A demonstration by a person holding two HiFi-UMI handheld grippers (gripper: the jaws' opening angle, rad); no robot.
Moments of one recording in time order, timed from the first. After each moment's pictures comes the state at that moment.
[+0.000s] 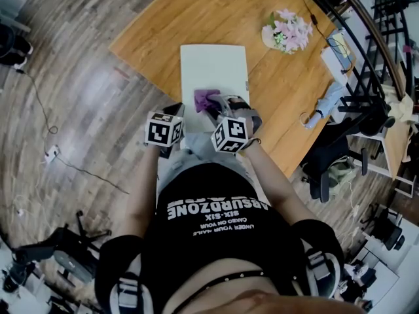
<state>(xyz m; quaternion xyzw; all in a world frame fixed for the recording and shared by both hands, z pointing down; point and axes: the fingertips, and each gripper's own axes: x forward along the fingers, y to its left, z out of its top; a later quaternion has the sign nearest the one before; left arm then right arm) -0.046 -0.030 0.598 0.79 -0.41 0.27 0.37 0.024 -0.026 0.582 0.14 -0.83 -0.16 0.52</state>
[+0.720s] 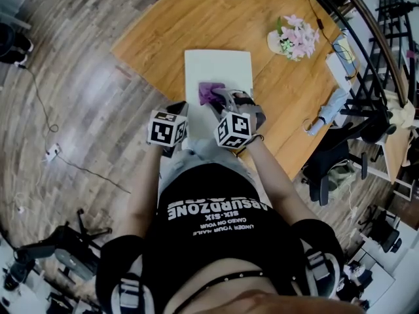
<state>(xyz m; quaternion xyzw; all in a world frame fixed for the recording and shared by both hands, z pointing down) -0.048 -0.061 0.597 0.79 -0.41 0.27 0.37 0.021 -0.077 0.581 0.16 -0.82 -0.16 0.52</state>
